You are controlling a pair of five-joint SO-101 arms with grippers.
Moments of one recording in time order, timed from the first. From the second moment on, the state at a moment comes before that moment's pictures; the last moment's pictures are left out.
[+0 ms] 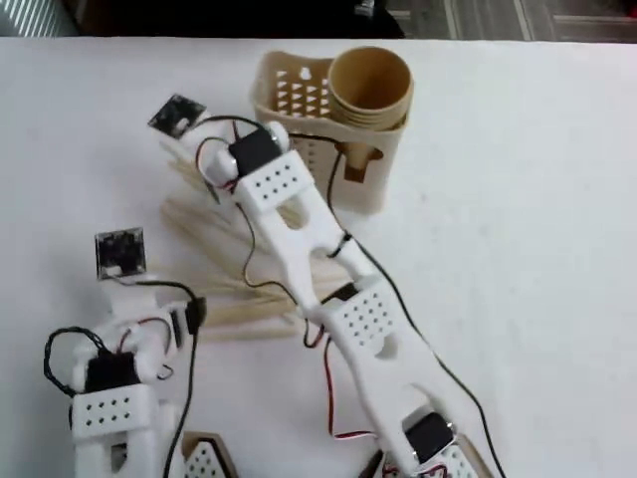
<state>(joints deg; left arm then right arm) -16.1 -74.3 90.3 51.9 -0.7 -39.3 54.8 -73.8 97.9 22.3</state>
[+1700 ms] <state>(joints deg) -13.8 -74.4 95.8 39.5 -1.0 -34.2 -7.4 -61.8 98.5 8.4</state>
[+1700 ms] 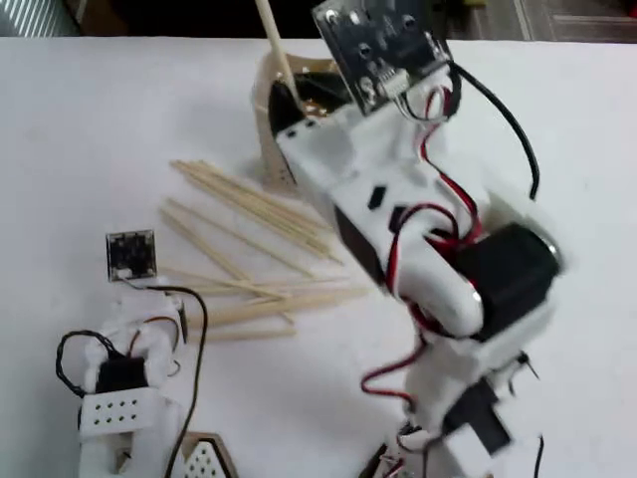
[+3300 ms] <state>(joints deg) -13.8 -74.4 95.8 39.5 -1.0 -32.5 -61.6 37.6 22.4 -3.8</state>
